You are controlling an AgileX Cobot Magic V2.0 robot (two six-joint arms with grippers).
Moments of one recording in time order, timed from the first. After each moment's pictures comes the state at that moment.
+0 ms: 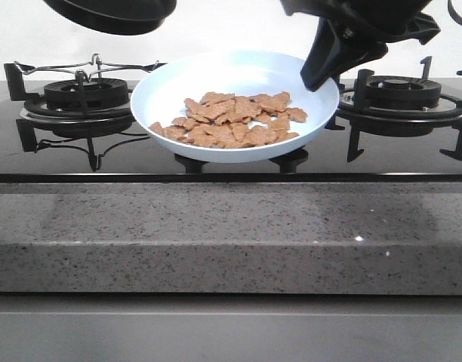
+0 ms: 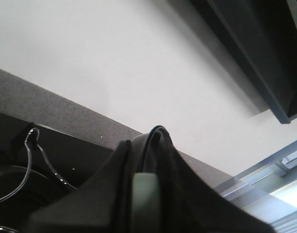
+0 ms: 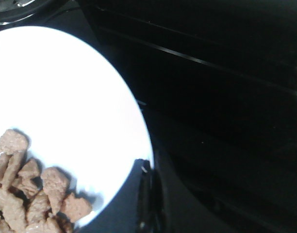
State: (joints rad) left arm 0.24 1.63 -1.30 -1.73 0.87 1.01; right arm 0.34 1.55 -1.18 0.42 0.50 -0.27
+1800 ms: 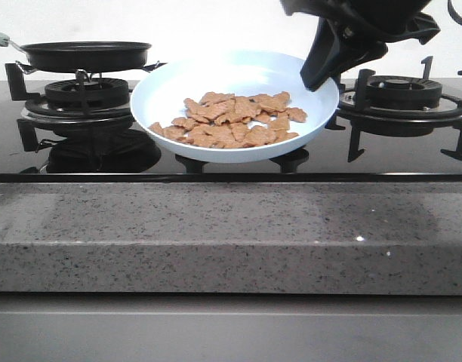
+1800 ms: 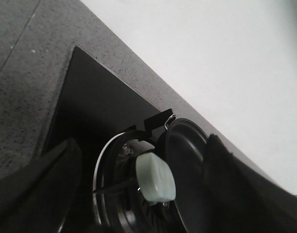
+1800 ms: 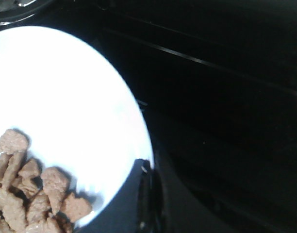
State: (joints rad) left arm 0.45 1.74 -1.32 -1.48 0.90 0.87; right arm 0.34 1.55 -1.18 0.42 0.50 -0.27
